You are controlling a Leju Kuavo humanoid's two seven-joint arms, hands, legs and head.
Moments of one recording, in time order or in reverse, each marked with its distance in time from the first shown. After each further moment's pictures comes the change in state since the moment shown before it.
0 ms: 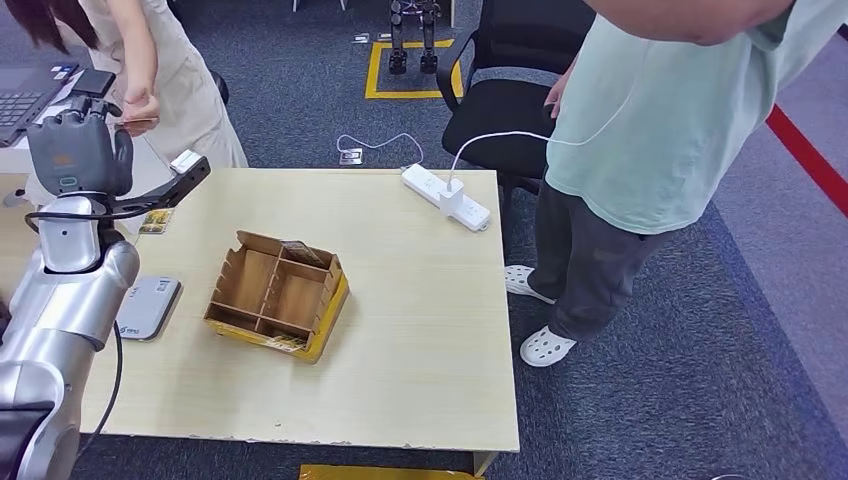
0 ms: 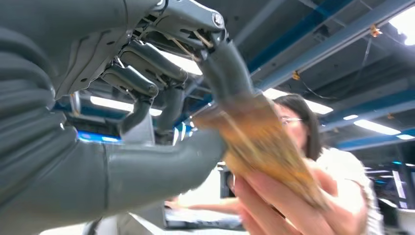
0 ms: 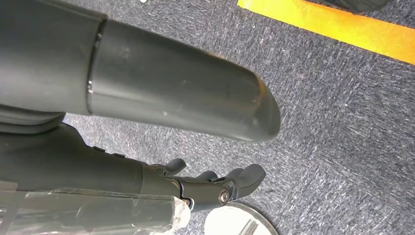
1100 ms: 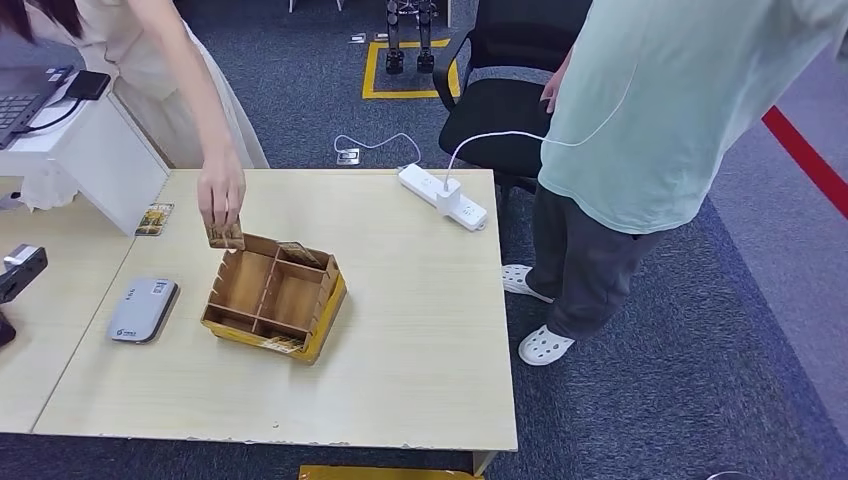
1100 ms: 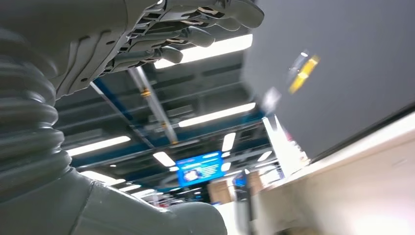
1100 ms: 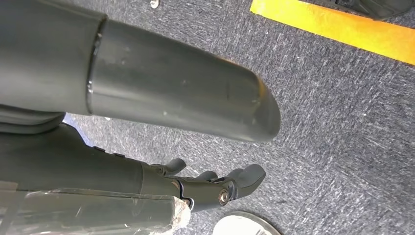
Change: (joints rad) left arm 0.330 0.383 0.195 0.164 0.044 0.004 0.108; right arm 0.030 0.000 -0.016 0.004 0.007 0.002 0.001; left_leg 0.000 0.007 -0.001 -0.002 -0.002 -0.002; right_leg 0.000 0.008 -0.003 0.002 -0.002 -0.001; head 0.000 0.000
